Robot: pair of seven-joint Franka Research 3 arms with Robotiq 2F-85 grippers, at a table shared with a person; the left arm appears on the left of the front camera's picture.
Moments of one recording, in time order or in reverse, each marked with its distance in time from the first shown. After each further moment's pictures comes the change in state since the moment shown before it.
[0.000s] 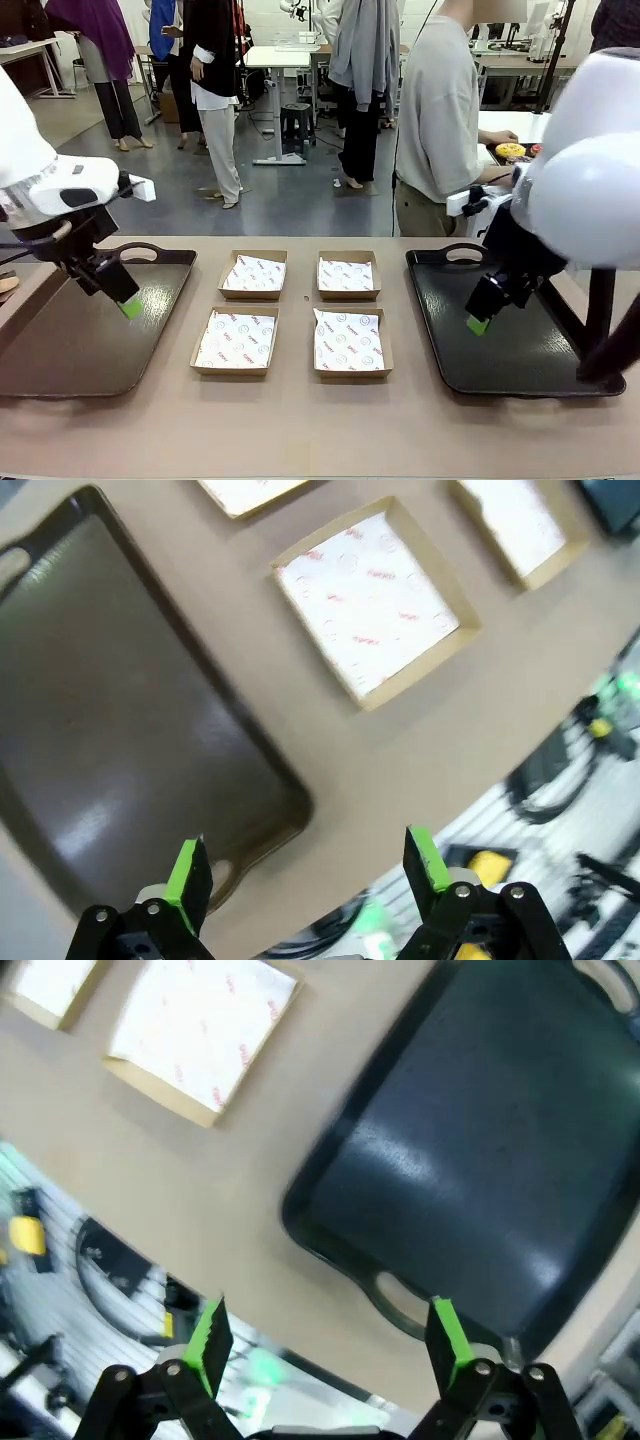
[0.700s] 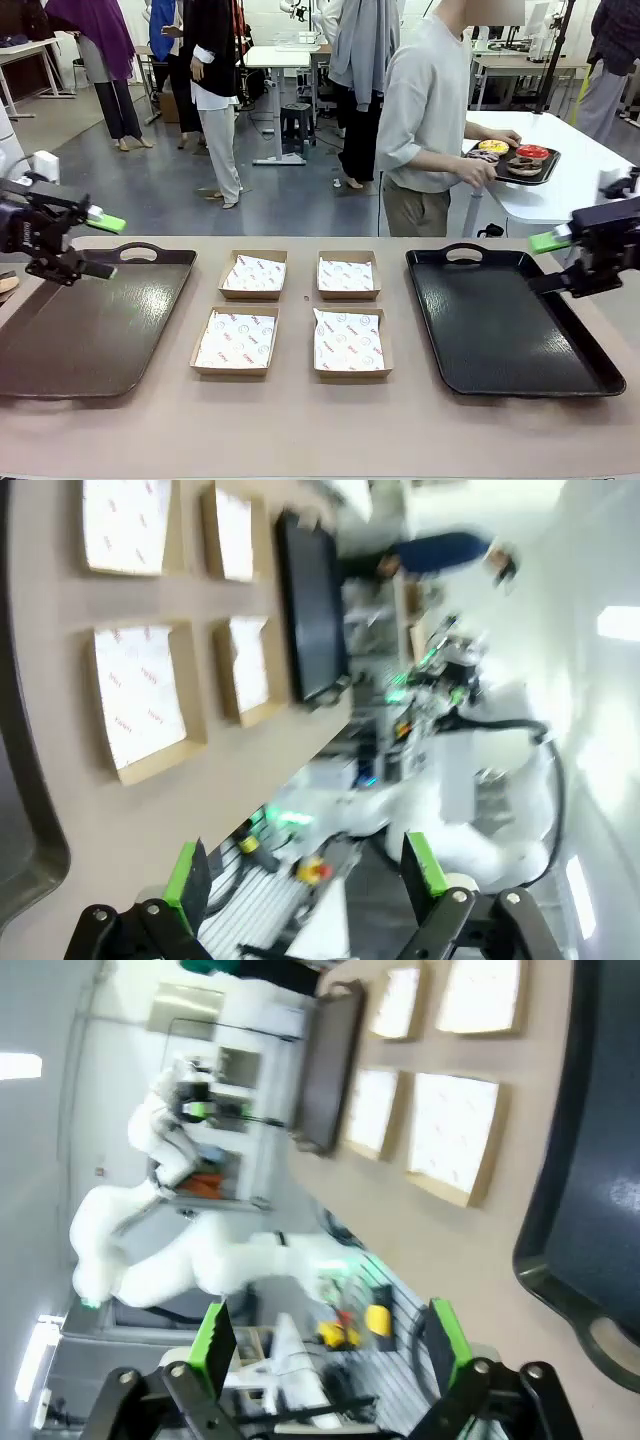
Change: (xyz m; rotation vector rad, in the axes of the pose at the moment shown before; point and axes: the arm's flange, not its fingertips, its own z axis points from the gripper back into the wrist) left arm -0.039 0.109 -0.003 -0.910 -0.286 0.562; right arm -0.082 -0.138 0.009 1.008 -0.381 -0.411
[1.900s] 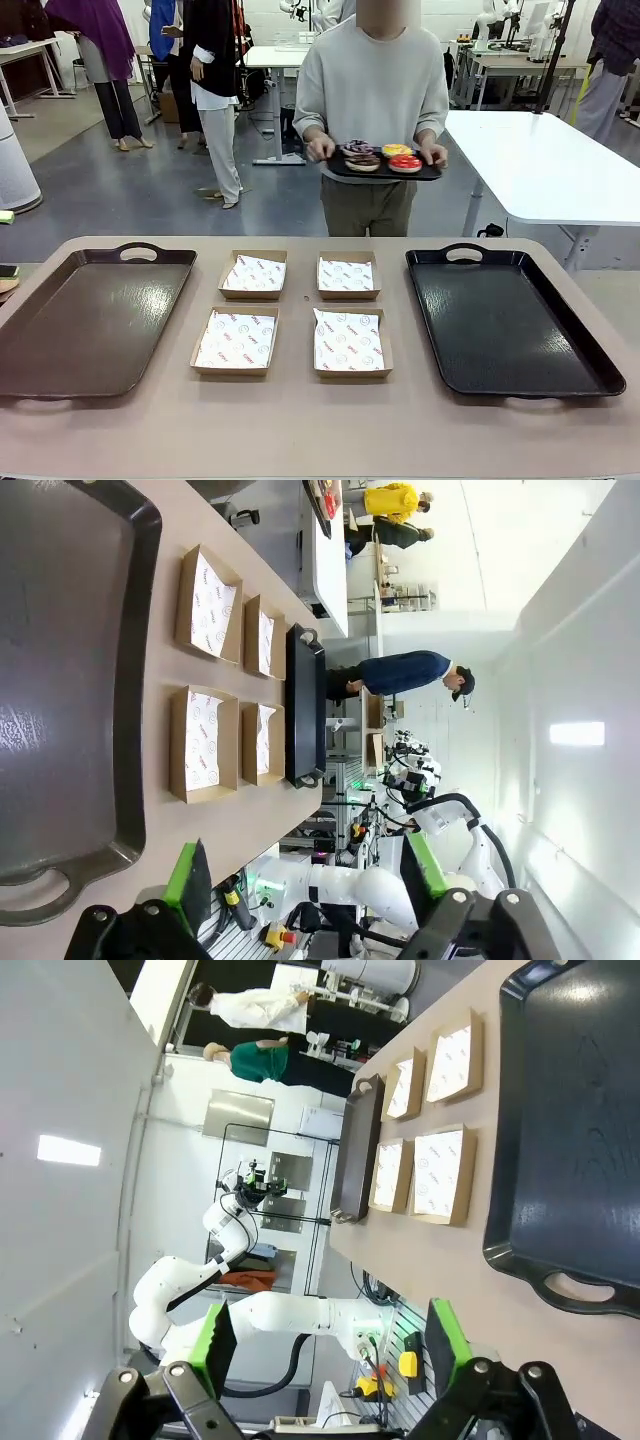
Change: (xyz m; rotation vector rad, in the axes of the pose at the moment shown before) left arm -0.028 0.062 0.118 -0.060 -0.256 0.119; right arm -0.064 -0.038 0.113 0.096 -0.264 -0.082
